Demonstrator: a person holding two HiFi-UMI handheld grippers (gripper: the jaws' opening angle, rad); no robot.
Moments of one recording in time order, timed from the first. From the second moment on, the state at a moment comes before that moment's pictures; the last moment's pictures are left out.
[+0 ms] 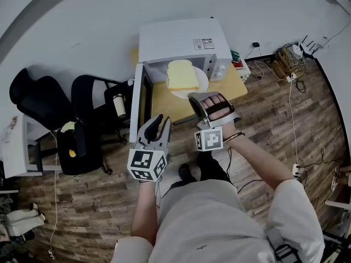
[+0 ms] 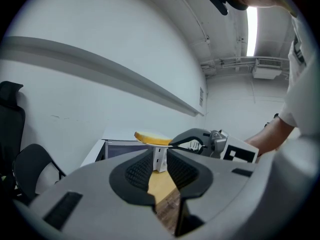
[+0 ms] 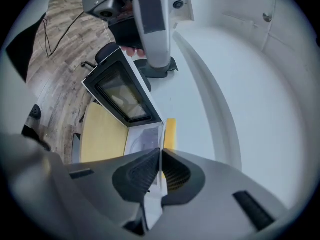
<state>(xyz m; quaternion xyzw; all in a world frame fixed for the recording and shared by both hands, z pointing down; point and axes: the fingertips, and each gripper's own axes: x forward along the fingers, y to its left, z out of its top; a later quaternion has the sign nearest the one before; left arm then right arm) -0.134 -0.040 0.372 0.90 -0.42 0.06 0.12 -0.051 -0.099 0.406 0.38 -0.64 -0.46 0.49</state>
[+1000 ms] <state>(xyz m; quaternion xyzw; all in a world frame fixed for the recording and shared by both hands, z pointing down) -0.125 -0.015 0.361 0.90 -0.41 0.06 0.11 -0.061 -0.081 0.345 0.40 -0.62 -0.47 0.48</state>
